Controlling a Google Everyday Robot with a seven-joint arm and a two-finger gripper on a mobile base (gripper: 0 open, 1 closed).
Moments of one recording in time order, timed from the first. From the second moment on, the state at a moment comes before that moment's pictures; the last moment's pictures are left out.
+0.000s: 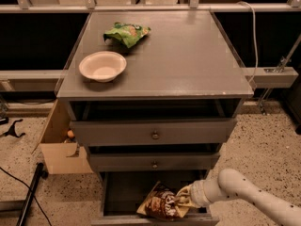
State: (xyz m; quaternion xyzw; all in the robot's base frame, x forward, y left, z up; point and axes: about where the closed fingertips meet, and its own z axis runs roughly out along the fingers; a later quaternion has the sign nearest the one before) arm 0.446 -0.126 0.345 -0.69 0.62 0.22 0.30
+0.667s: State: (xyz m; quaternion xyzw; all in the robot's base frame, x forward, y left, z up) arm 0.442 -0.121 0.409 -0.71 0.60 0.20 0.30
